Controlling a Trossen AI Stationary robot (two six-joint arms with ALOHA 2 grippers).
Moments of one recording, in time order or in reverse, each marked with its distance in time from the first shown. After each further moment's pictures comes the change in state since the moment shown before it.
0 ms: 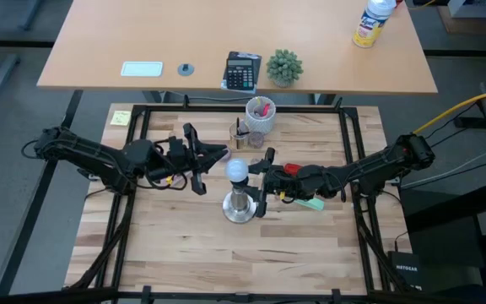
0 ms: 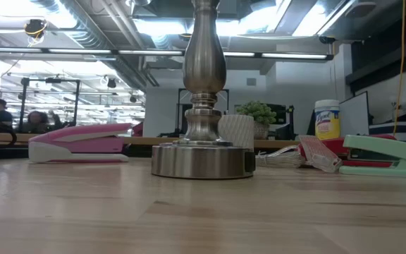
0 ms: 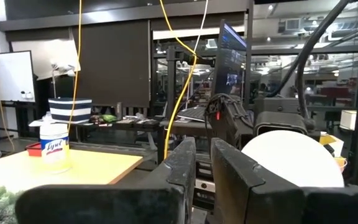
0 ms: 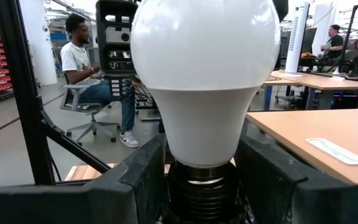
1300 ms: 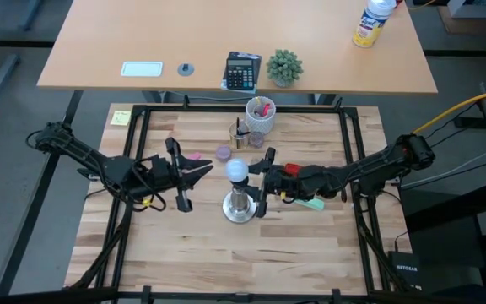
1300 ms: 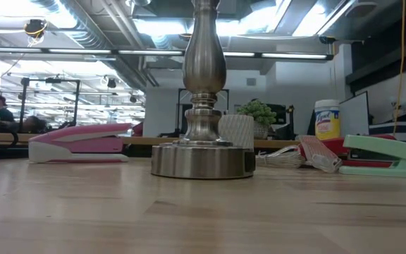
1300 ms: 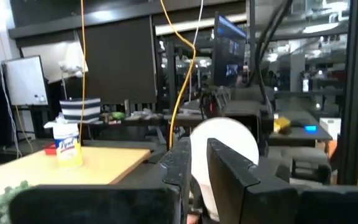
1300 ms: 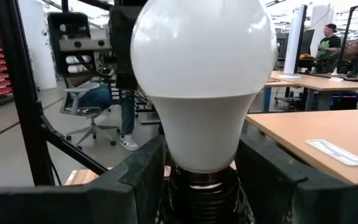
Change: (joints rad) left arm -0.242 -0.057 0.000 -0.039 -0.283 0.144; right arm 0.000 0.000 0.000 0.014 0.009 0.004
